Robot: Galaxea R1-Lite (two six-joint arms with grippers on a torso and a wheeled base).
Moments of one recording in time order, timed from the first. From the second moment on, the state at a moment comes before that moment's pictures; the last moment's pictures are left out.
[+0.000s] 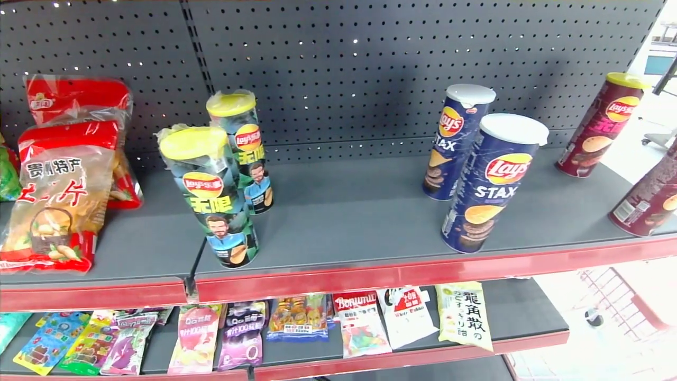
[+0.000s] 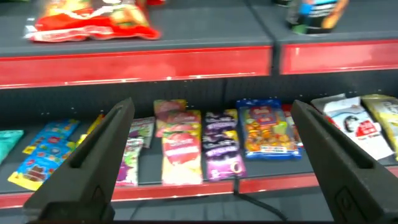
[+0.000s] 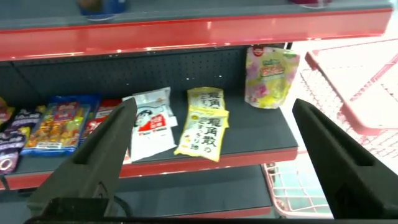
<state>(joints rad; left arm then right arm) 0.00 0.00 0.00 0.01 0.01 0.00 0.00 0.00 0.00 0.00 -0.02 0.00</state>
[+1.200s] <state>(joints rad) 0.00 0.00 0.00 0.01 0.01 0.00 0.00 0.00 0.00 0.00 -0.02 0.00</state>
